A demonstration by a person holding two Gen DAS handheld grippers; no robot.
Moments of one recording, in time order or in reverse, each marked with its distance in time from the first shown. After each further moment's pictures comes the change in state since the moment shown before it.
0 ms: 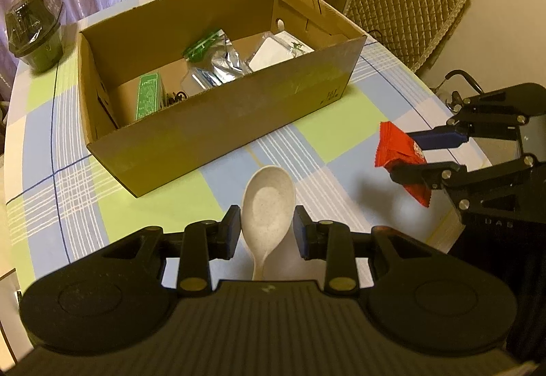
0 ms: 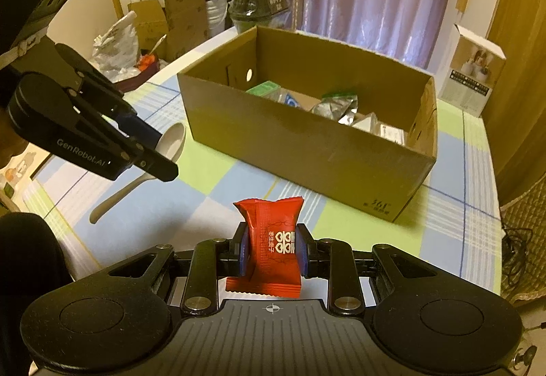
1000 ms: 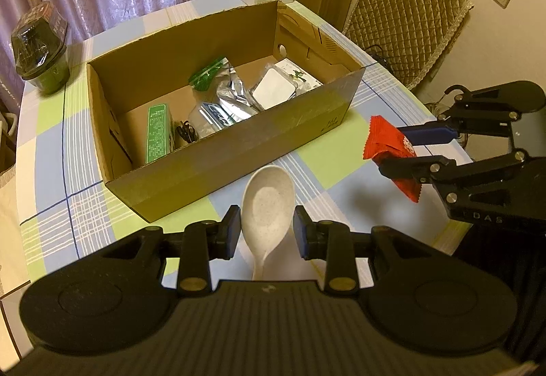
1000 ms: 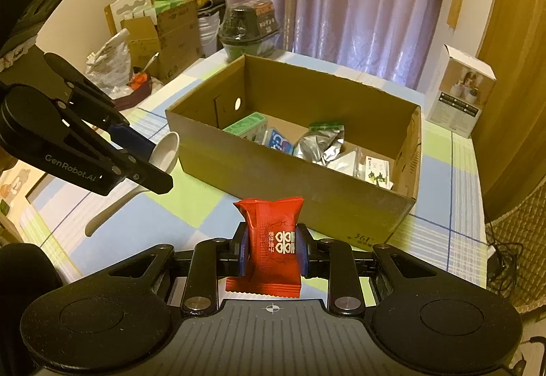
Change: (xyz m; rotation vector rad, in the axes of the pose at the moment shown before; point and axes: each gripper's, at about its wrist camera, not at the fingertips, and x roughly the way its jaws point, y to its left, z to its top) left arm -0.020 0.000 0.025 0.004 -0.029 0.015; right arm -0.011 -0.010 0.030 0.012 -0.038 -0.020
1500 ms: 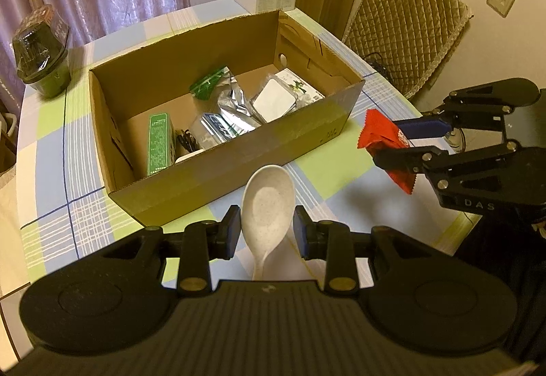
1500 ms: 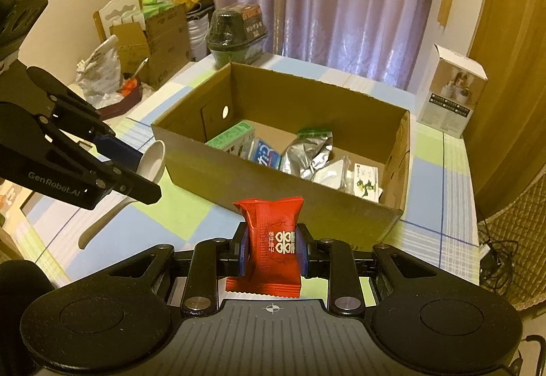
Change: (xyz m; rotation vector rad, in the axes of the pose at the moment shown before) left arm -0.007 0.004 0.010 -0.014 -0.017 -0.005; right arm -0.001 -0.009 0.019 0.016 -0.005 -0.014
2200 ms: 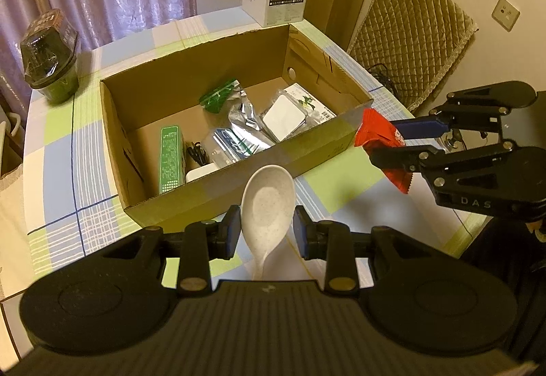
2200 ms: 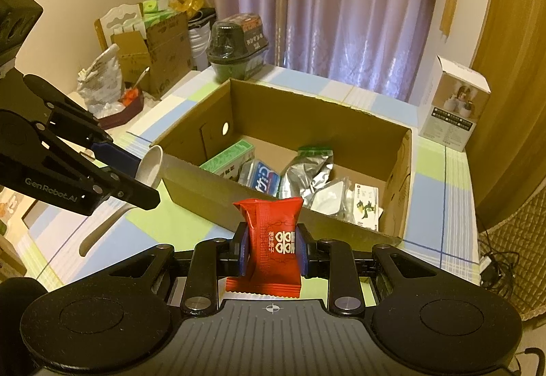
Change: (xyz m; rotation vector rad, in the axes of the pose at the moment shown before) left arm -0.008 0.013 0.015 -0.023 -0.019 0.006; right arm 0.004 -0.008 0.020 0.003 -0.020 0.010
